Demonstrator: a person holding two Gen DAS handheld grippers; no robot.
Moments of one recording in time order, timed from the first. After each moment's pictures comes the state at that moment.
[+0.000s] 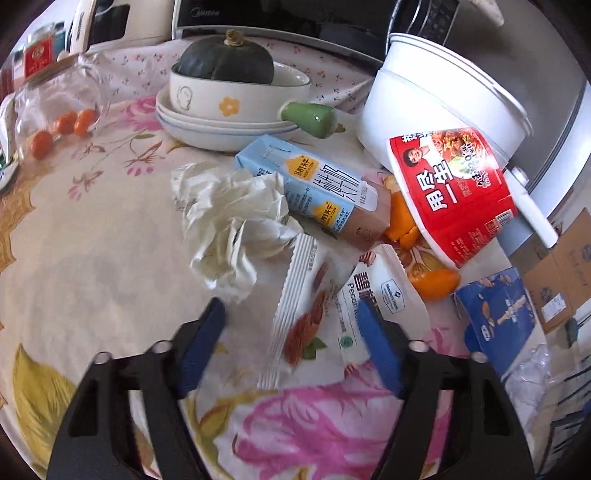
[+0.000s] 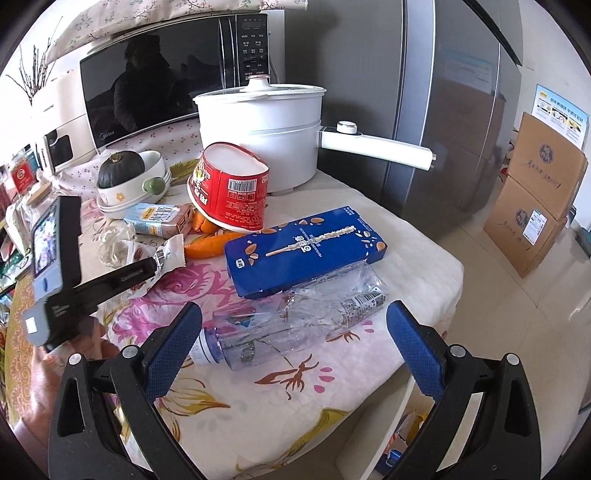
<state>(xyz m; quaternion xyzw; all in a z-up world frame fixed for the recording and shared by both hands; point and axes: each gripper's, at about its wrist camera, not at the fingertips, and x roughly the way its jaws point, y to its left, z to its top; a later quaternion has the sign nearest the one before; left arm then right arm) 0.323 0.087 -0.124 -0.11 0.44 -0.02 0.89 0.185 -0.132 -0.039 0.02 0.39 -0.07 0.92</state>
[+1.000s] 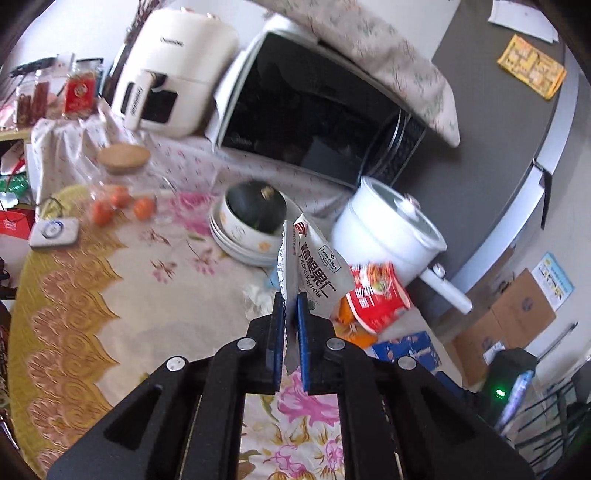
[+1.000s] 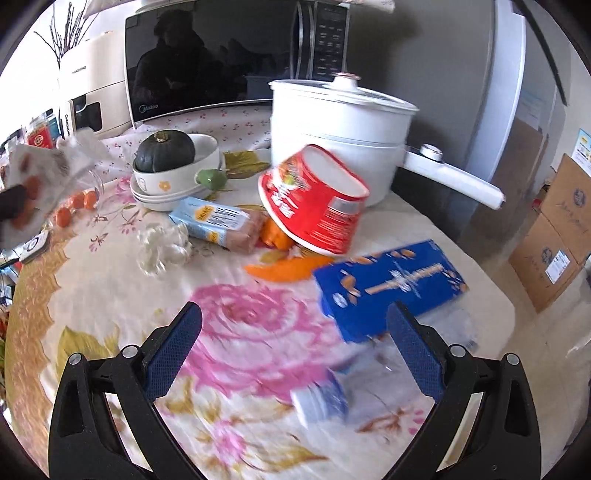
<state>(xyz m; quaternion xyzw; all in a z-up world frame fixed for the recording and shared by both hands) 0.237 0.193 0.027 -0.20 0.32 -0.06 0.92 0.253 -0.029 -0.044 -0.03 0.40 -0.02 0.92</state>
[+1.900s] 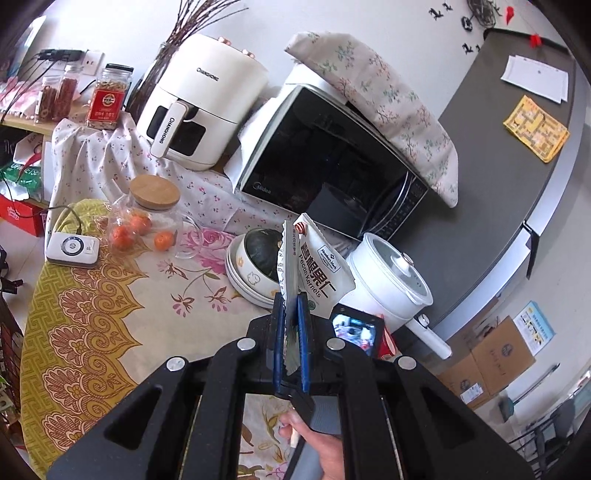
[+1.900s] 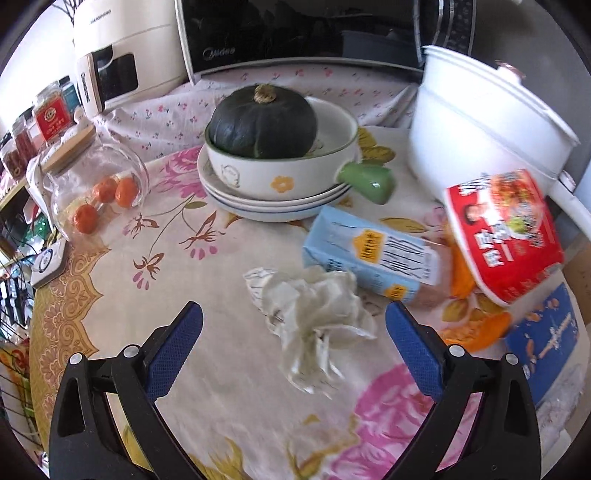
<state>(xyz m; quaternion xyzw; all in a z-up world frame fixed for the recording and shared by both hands) 0.220 0.251 0.058 -0.26 0.26 -0.05 0.93 0.357 0.110 -0.095 -0.02 0.47 0.06 0.88</state>
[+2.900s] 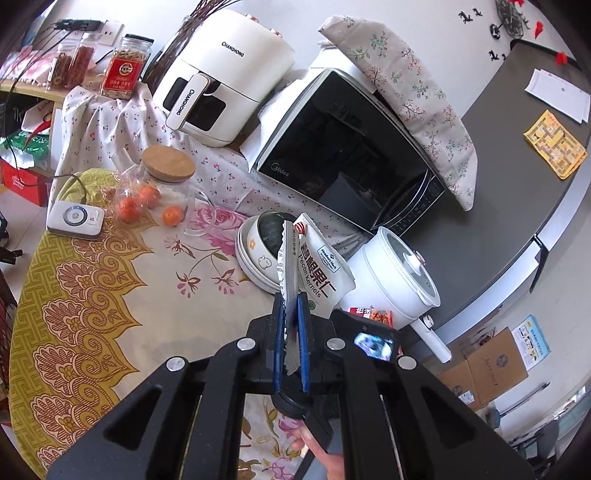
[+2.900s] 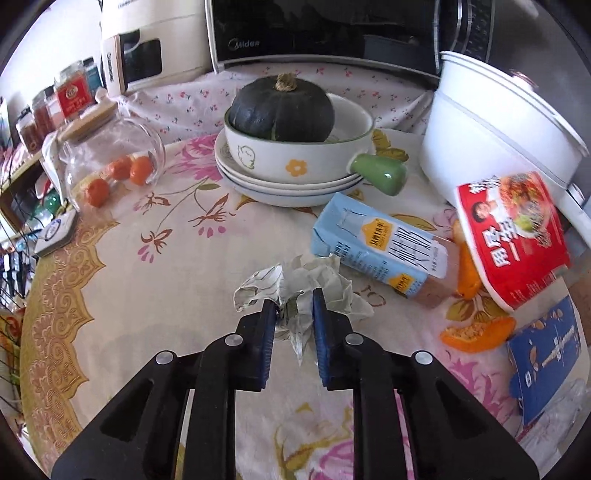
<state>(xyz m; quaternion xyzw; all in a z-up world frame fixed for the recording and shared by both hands) 0.231 0.257 0.040 -0.30 0.29 -0.04 0.91 0.331 0.097 -0.093 -0.05 0.45 0.09 0.89</state>
